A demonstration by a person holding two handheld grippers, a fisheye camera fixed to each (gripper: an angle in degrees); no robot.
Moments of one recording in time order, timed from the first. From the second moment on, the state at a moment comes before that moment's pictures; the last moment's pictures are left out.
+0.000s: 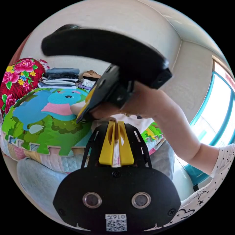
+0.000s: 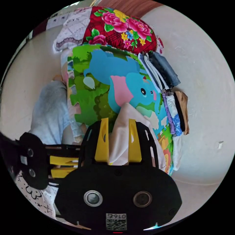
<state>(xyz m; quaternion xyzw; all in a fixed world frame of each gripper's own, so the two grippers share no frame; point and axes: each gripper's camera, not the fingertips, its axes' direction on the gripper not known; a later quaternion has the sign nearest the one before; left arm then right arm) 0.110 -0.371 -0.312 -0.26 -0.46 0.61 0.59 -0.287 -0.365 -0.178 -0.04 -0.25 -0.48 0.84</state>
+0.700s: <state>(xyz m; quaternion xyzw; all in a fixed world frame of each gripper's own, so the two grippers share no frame) 0.189 -0.399 -0.313 -0.25 -0.42 0.58 0.65 -0.287 -0.455 -0.072 -0.06 -0.25 -0.42 0.87</state>
